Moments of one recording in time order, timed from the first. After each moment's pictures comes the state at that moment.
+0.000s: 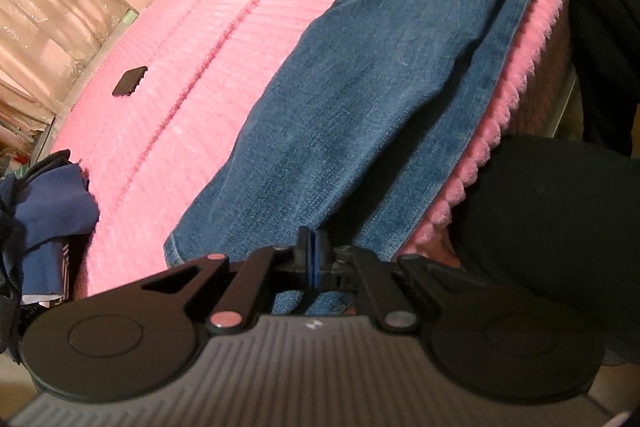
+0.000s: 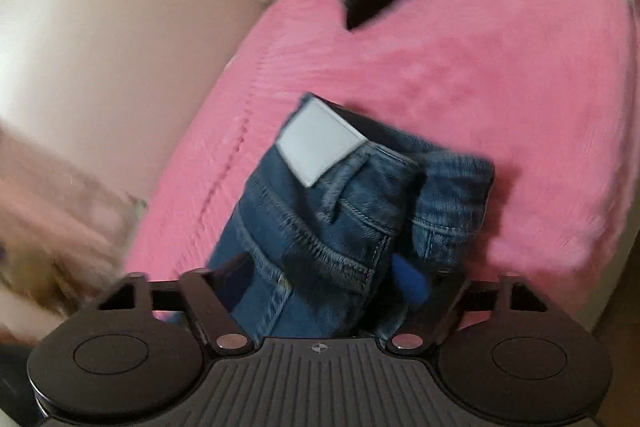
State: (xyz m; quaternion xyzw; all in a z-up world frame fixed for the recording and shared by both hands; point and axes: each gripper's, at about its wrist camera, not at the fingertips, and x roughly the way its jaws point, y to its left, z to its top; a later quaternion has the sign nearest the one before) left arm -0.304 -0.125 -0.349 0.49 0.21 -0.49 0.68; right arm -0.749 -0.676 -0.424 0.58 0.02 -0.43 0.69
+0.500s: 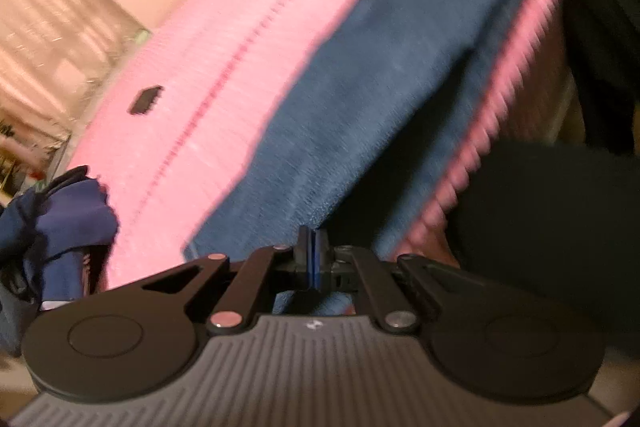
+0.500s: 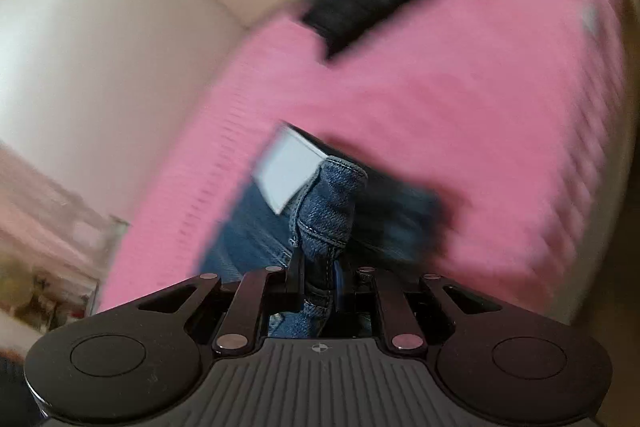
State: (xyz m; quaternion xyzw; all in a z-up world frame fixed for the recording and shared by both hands) left arm -0.328 -0.109 -0.347 0.52 0.18 -0.49 0.68; right arm -0.769 -0.652 -0.420 0.55 0.03 -0.48 0.68
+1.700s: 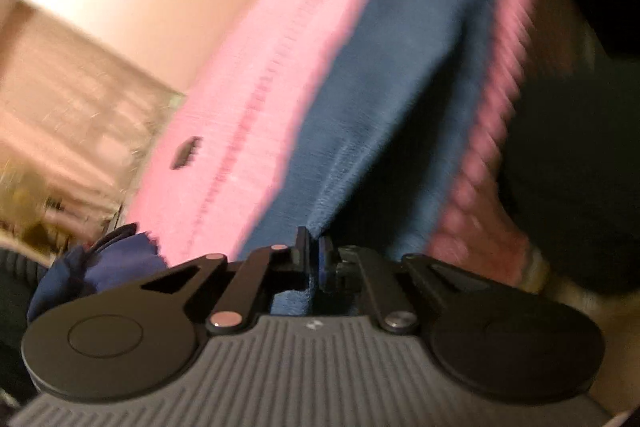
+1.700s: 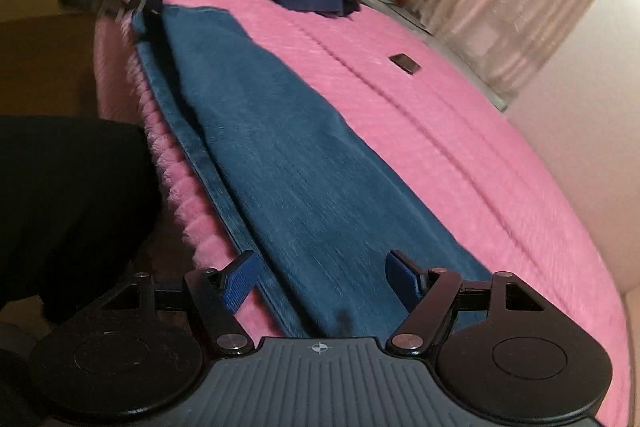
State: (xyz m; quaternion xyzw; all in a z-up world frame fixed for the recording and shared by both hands) left arm -0.317 -0.081 -0.360 0.50 0.03 -0.47 0.72; right arm -0.422 -0.324 -0.404 -0.23 0.37 -0.05 0.90
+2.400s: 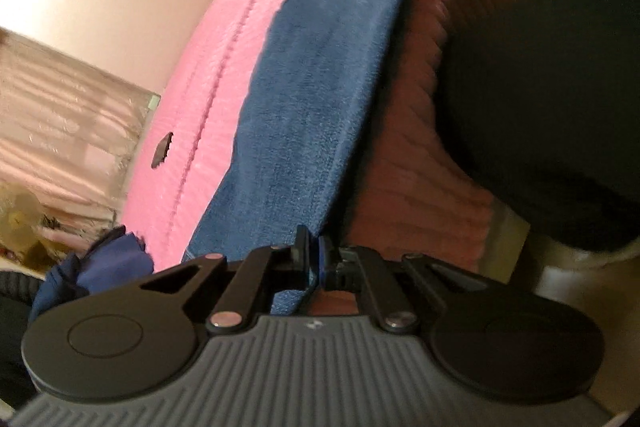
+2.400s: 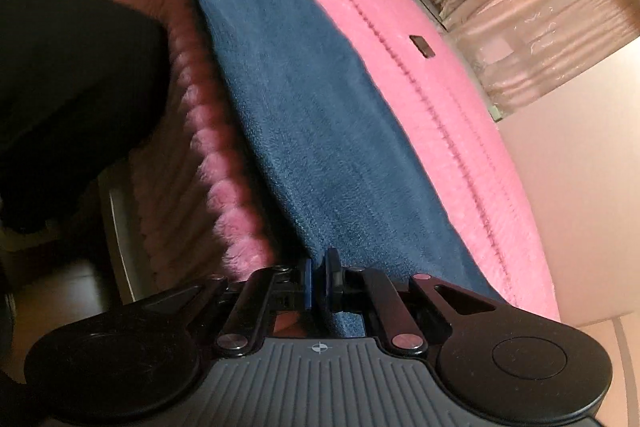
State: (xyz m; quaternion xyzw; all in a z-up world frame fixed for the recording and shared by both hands) left arm -0.341 -0.073 -0.416 0.59 0.02 -0.47 0.66; right arm -0.420 -0.328 -0.467 -0.35 0.42 -0.07 0.84
